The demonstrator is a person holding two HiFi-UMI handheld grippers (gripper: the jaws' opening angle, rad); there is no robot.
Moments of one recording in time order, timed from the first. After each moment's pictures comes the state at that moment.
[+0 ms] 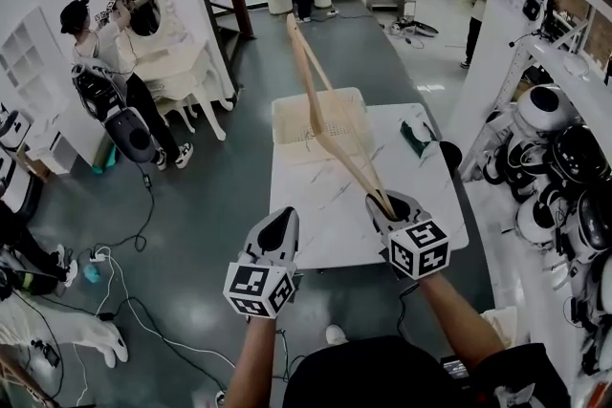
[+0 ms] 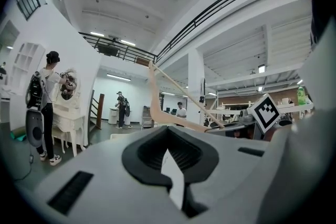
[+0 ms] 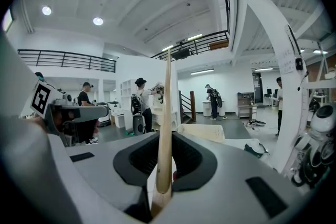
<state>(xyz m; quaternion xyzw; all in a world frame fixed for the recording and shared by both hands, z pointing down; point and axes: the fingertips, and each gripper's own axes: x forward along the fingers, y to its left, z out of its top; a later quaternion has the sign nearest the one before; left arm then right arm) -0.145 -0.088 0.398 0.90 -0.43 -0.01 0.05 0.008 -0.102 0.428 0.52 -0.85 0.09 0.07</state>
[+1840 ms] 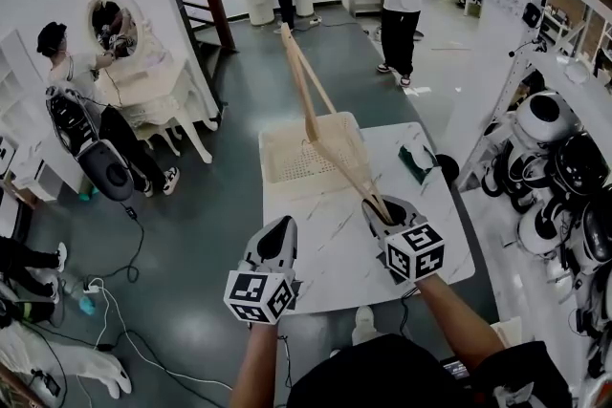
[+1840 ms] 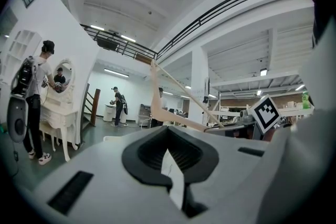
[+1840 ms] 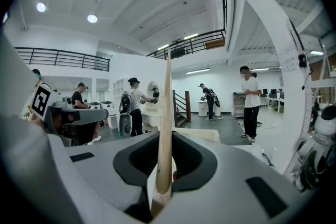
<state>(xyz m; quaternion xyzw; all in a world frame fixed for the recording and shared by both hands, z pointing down) -0.120 -0.216 0.413 0.91 -0.41 -0.01 0.07 0.035 -0.223 0.437 0.54 -0.83 0.09 0.07</state>
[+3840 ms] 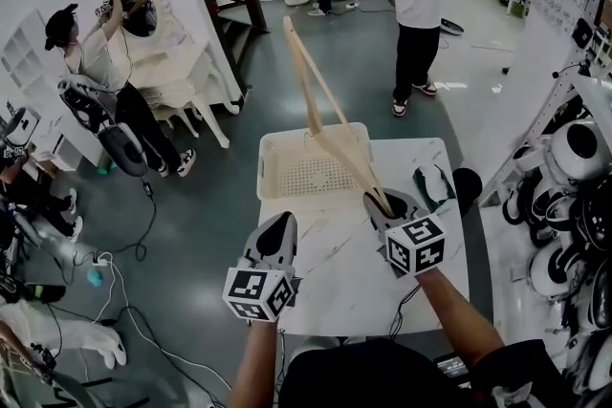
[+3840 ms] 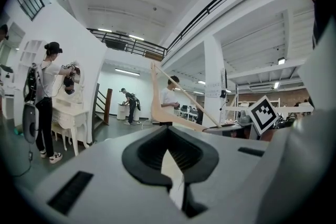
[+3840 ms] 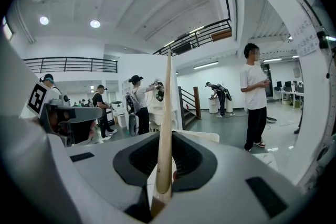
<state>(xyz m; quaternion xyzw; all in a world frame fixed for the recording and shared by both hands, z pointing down) -0.055 -0.310 0.422 0.87 -0.48 0.01 0.08 0.098 -0.346 0.456 0.48 -0.87 0.11 0.07</state>
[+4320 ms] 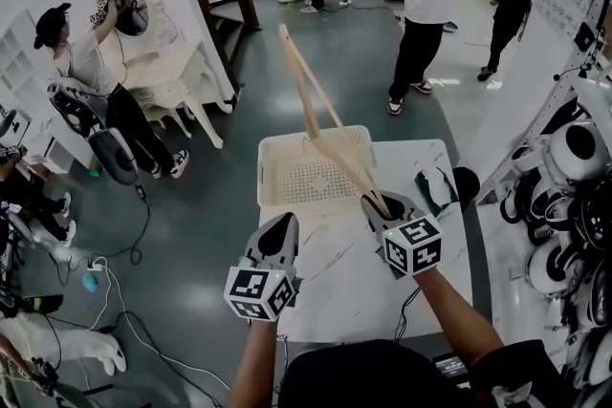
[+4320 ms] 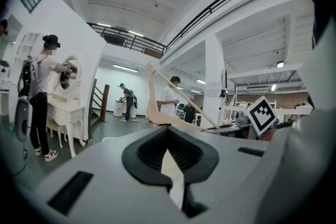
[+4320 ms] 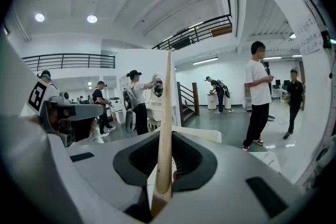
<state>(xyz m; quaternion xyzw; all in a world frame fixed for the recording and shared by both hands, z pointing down) -0.068 -0.341 0.433 0.88 -0.46 0.02 0.09 0.079 -0.372 0.471 0.48 -0.86 0.13 0.10</state>
